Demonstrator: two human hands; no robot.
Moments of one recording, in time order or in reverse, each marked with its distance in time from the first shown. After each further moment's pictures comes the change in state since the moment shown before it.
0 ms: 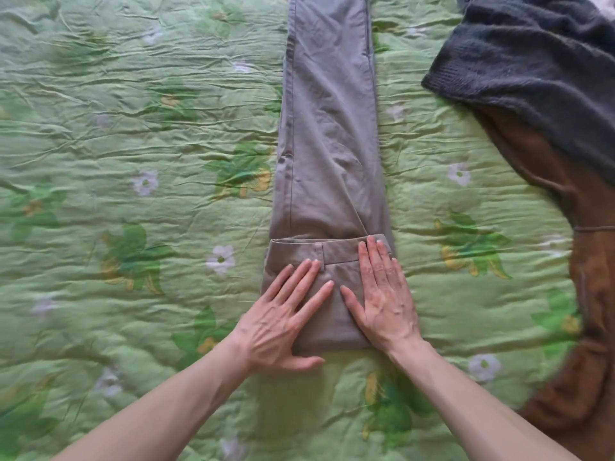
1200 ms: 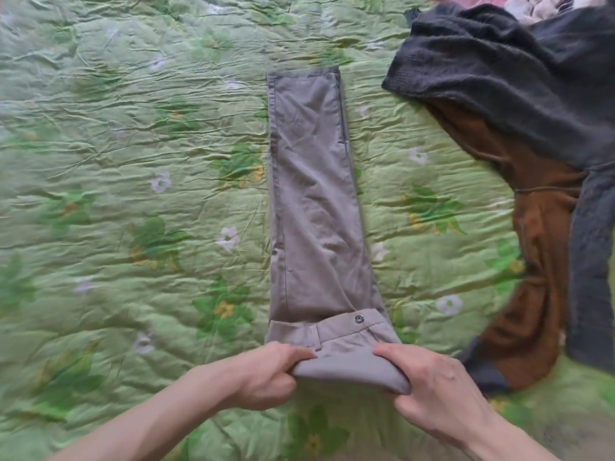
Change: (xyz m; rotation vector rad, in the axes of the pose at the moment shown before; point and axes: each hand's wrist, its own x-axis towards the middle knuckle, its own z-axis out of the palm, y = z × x) left_hand -0.081 0.095 -0.127 -0.798 -0.716 -0.249; right_hand -0.178 -0.019 -0.160 0.341 -0.274 -0.098
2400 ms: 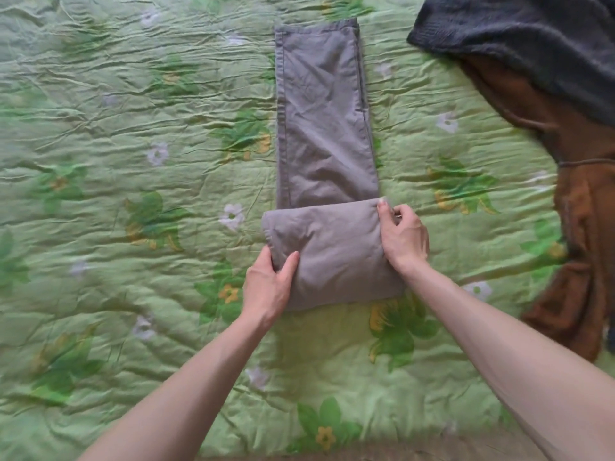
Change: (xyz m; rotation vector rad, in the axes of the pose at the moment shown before) left_hand 0.102 -0.063 -0.013 -0.523 1.076 -0.287; right_hand 0.208 0.064 0.046 0.330 0.404 0.747
